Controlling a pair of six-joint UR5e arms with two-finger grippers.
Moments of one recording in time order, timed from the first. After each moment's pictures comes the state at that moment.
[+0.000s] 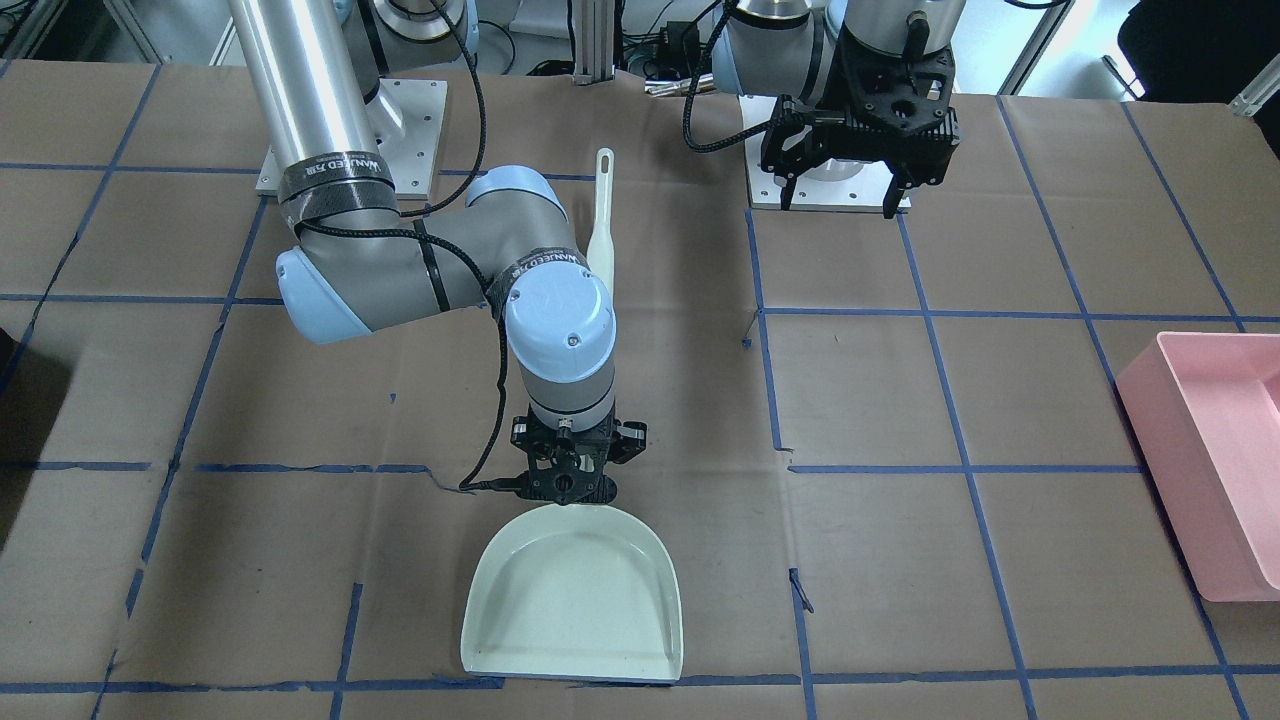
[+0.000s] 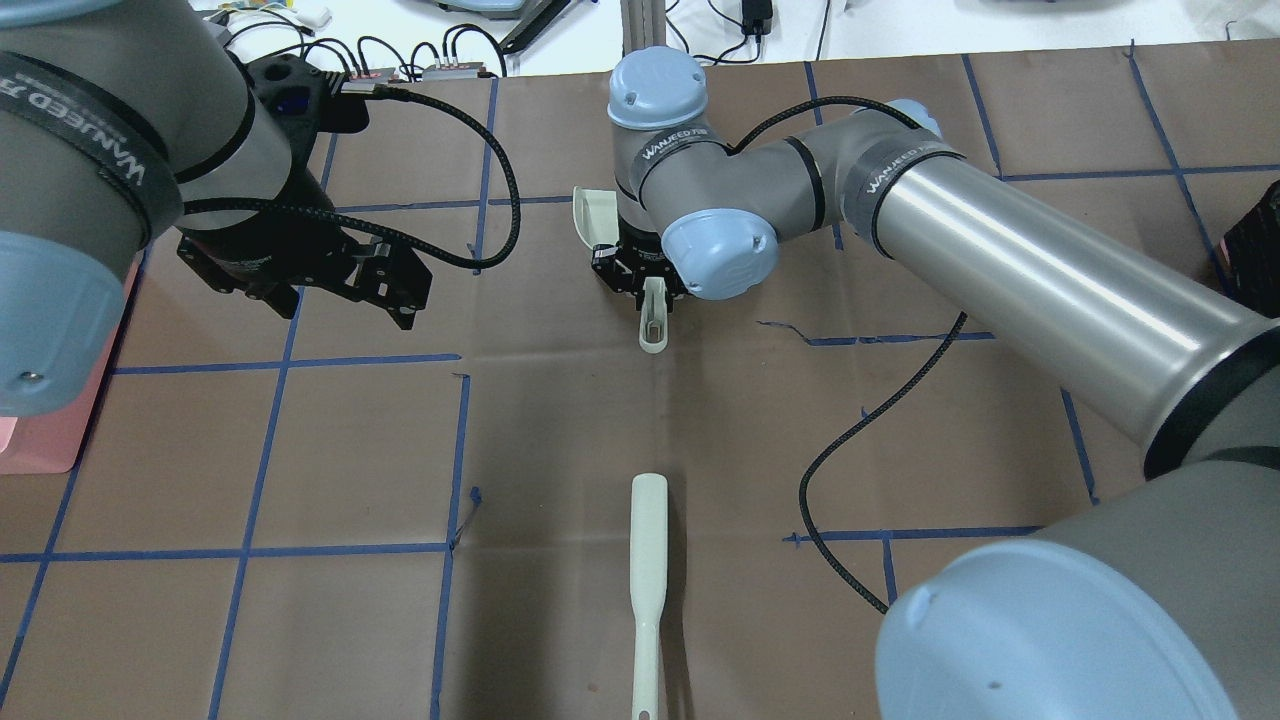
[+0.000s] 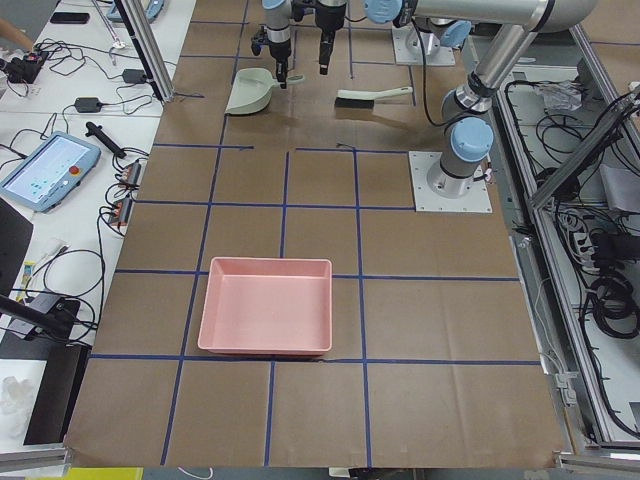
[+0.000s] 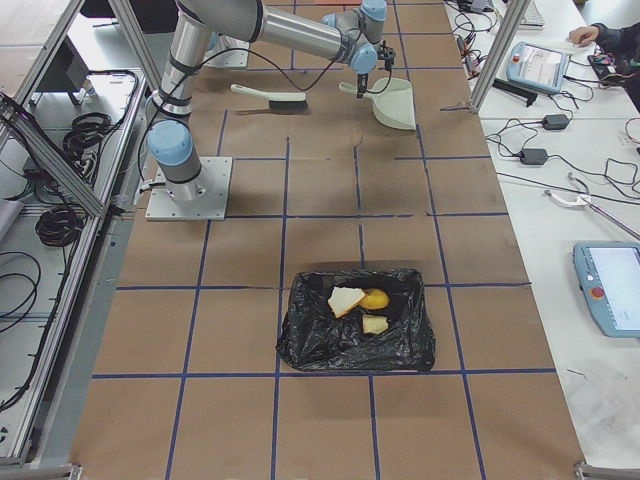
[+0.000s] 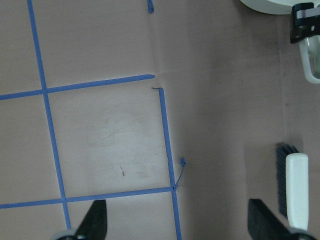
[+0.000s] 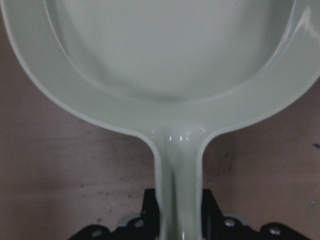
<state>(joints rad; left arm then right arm) -1.64 -1.42 -1.71 -1.53 1.62 0.06 1.93 -1.02 1.49 -2.03 -1.52 0.43</state>
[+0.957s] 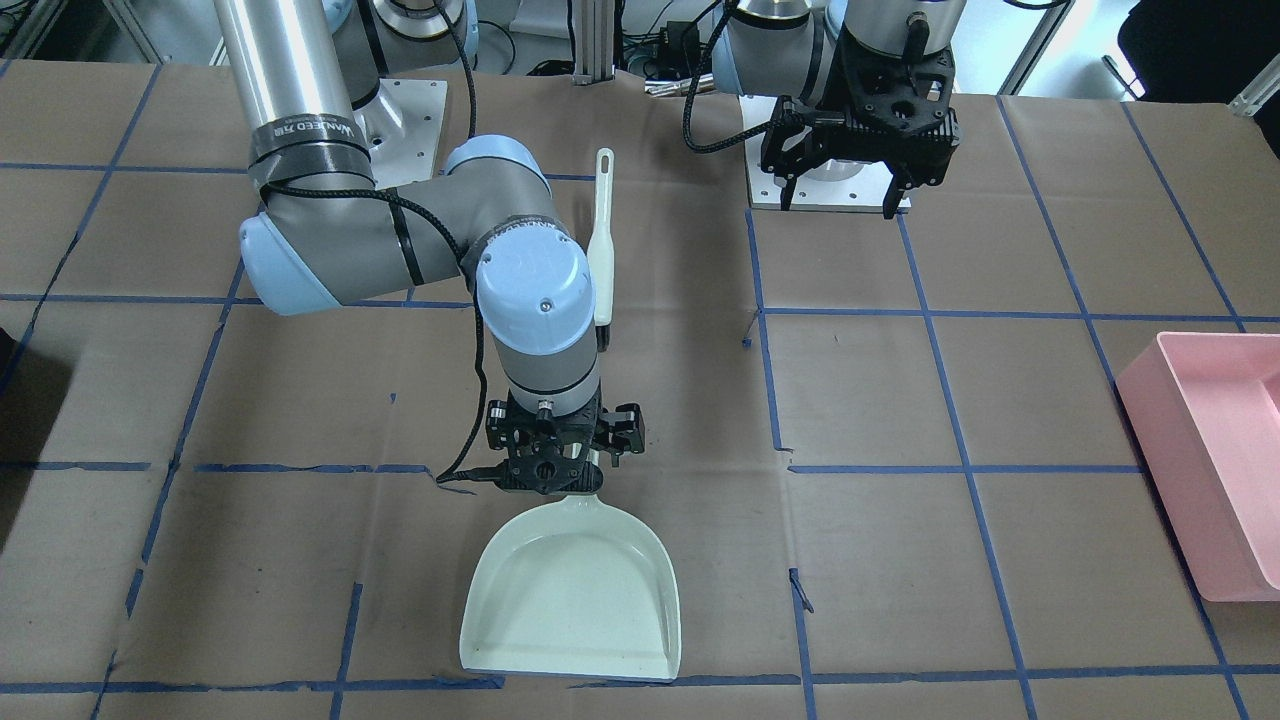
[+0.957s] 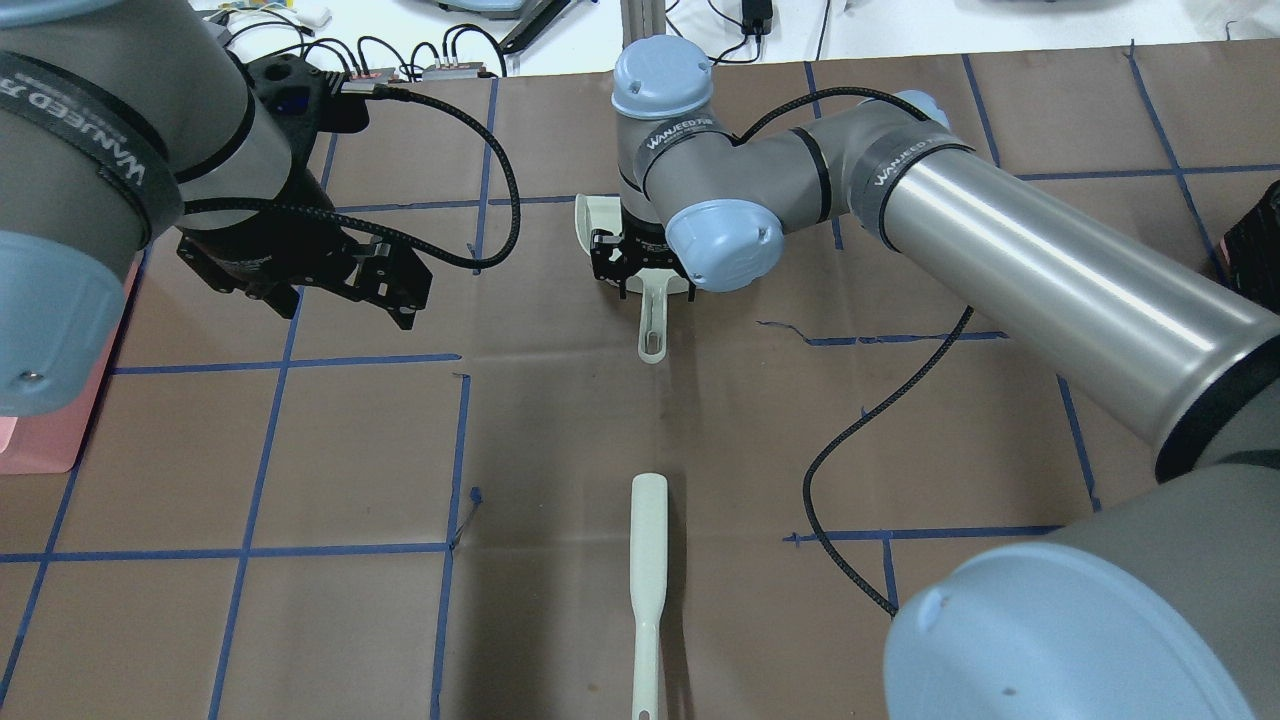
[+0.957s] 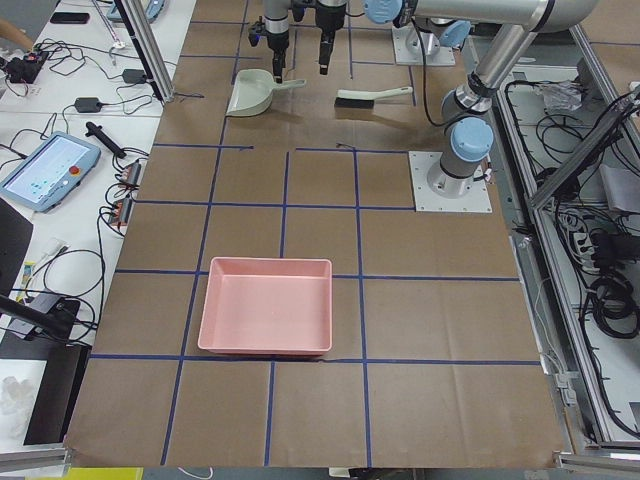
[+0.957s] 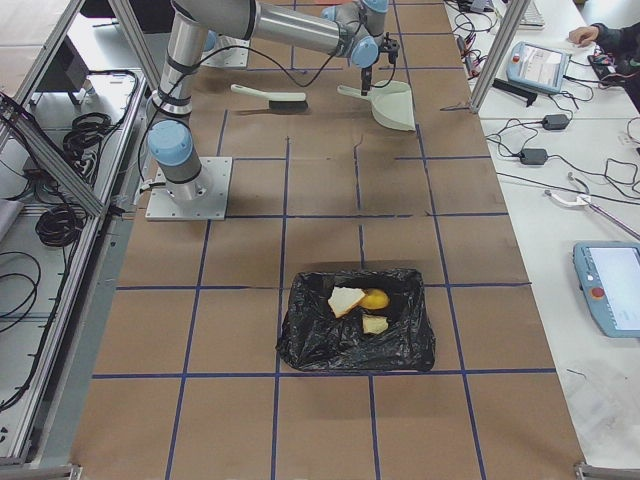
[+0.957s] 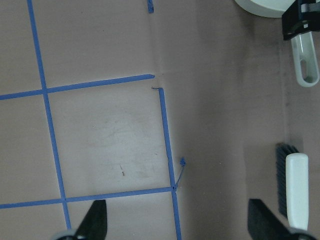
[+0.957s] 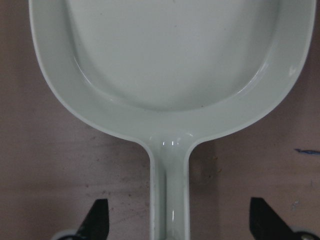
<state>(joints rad) -1.64 -1.42 -1.71 -1.53 1.62 0.06 1.90 -1.08 1.48 -2.00 -1.52 0.38</state>
